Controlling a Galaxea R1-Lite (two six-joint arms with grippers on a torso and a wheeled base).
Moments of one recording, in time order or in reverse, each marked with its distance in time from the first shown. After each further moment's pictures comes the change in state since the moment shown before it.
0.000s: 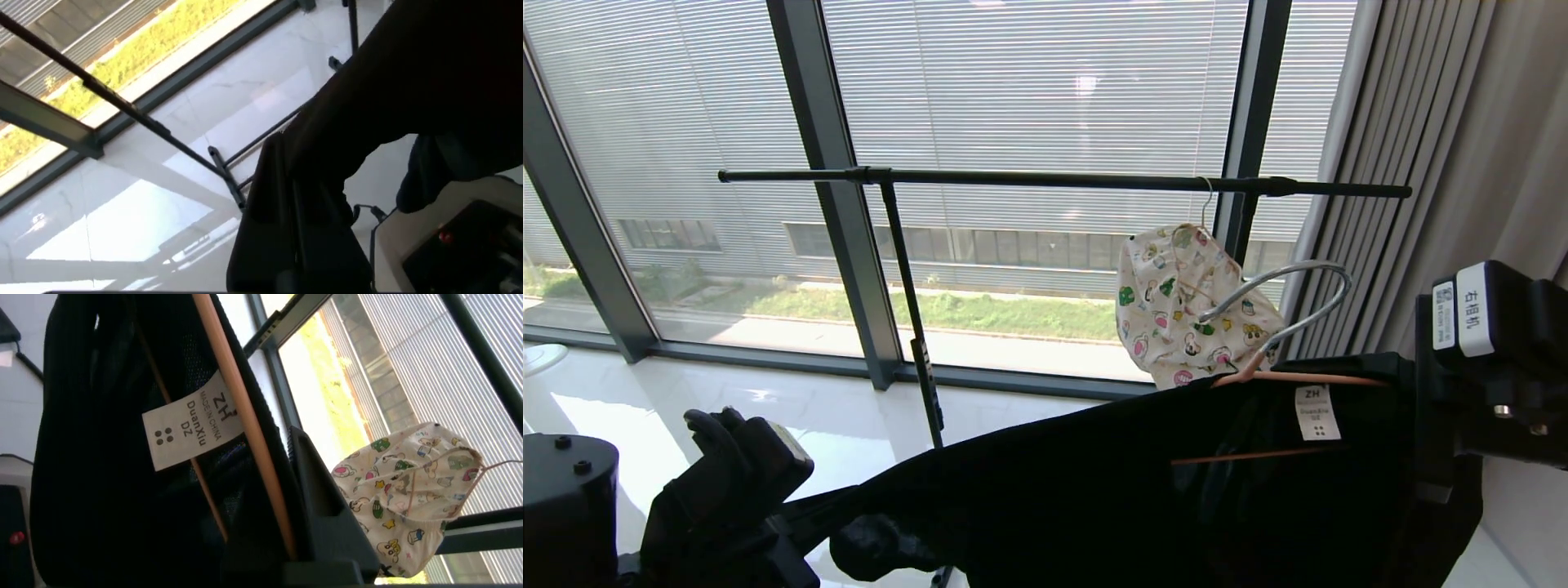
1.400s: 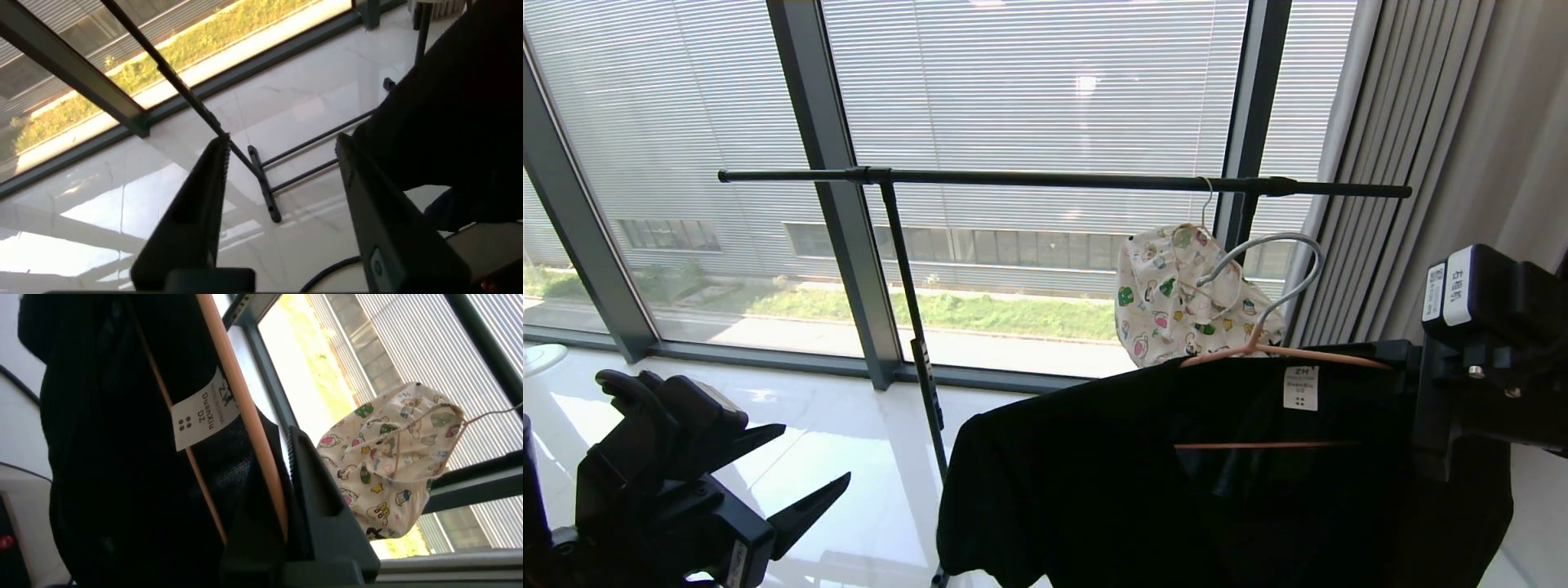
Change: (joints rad) left arm 0.131 -0.068 -0.029 -0.001 0.003 0.006; right arm -0.066 0.002 0.002 0.000 -0.043 0.031
